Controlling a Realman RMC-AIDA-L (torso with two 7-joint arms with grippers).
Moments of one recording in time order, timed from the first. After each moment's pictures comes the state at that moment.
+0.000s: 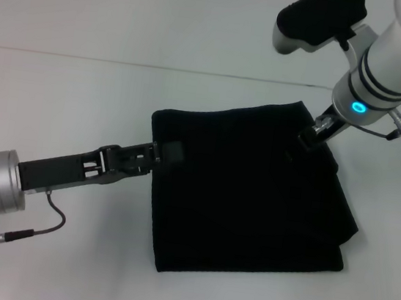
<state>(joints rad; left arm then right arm) -0.55 -2.04 0.62 0.34 1.81 1.63 -1.93 1.11 2.09 -1.38 -0.76 -2.93 -1.21 2.86</state>
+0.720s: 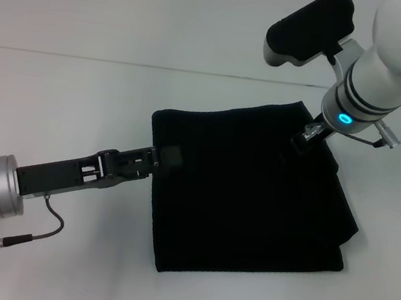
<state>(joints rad) -0.54 -2.04 0.62 0.34 1.81 1.64 -1.92 1.11 2.10 -1.46 -0.67 -2.93 -1.07 2.91</state>
